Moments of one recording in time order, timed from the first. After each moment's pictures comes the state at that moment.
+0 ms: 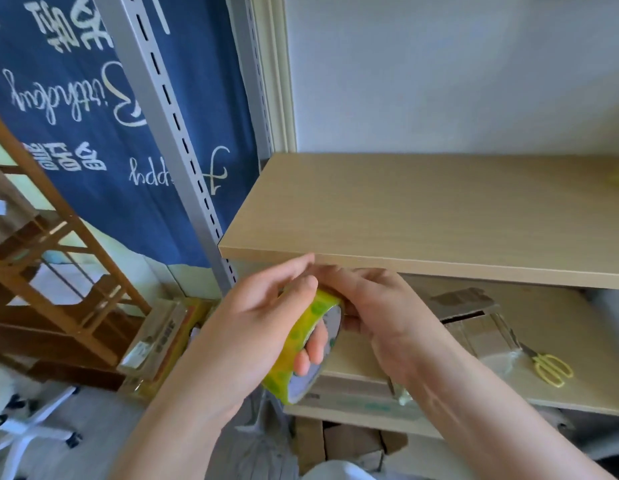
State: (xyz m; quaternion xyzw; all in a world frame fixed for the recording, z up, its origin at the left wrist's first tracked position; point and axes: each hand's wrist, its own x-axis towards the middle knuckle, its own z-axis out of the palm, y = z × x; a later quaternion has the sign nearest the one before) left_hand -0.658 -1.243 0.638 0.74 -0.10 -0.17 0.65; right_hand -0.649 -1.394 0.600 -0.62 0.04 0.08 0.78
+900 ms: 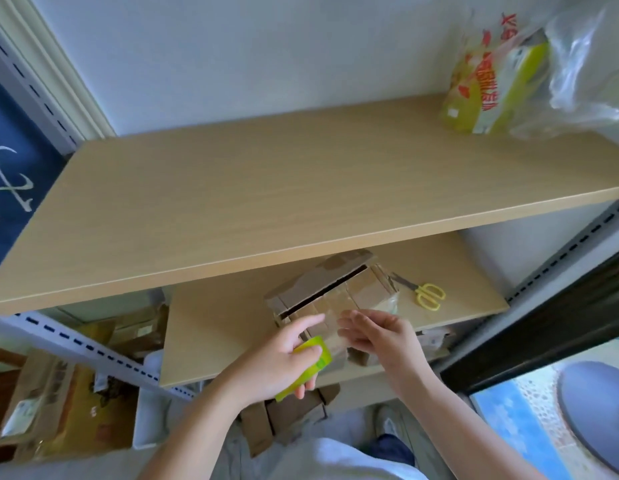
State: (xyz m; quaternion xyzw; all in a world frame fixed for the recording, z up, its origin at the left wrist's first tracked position) left_hand -0.619 -1.396 0.490 0.77 -0.25 -0.44 0.39; right_hand -0.703 -1.571 0.432 -0.58 0.34 -0.08 0.74
